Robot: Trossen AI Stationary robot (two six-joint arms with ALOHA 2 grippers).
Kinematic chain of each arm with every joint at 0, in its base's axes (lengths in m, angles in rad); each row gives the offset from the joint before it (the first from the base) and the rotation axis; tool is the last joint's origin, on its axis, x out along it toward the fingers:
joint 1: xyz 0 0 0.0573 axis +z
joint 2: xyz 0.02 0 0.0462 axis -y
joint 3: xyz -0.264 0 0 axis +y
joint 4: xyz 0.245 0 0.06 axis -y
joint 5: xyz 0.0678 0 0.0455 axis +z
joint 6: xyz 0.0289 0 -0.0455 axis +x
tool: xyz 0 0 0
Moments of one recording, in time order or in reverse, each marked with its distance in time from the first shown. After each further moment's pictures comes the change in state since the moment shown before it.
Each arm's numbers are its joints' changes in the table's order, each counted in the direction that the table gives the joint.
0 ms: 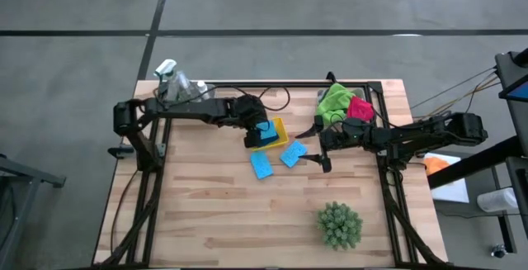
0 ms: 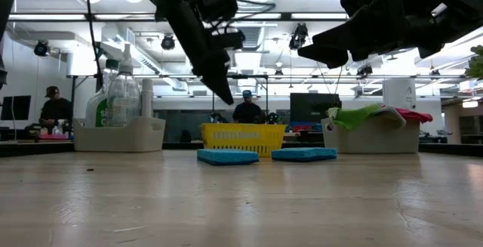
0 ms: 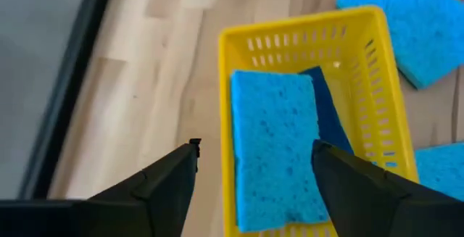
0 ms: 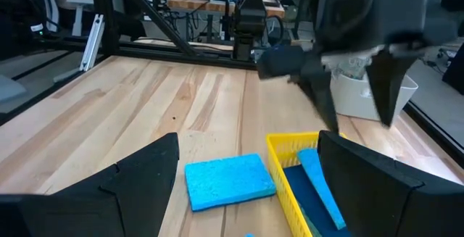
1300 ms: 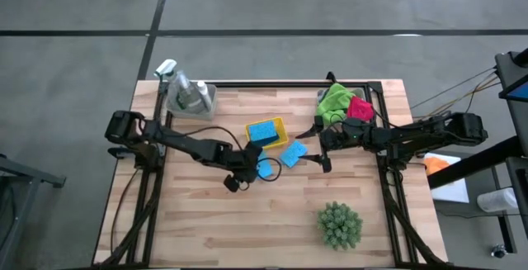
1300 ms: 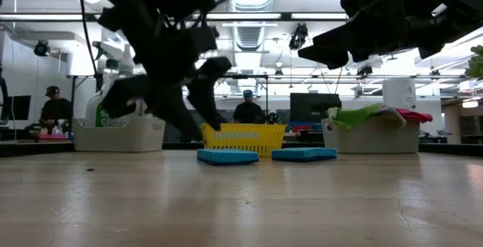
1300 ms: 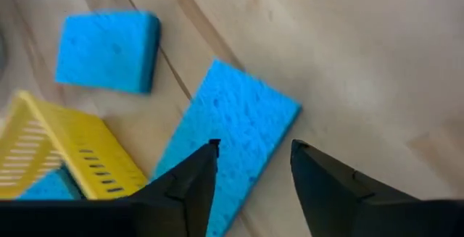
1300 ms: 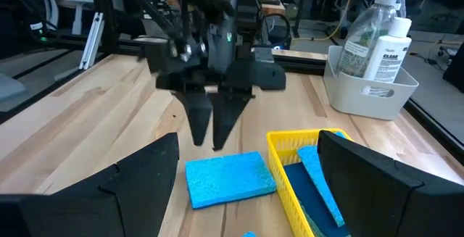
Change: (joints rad) left arm -0.369 0.026 0.303 0.270 -0.063 0.467; right arm 0.000 0.000 0.001 -0.006 0.000 0.000
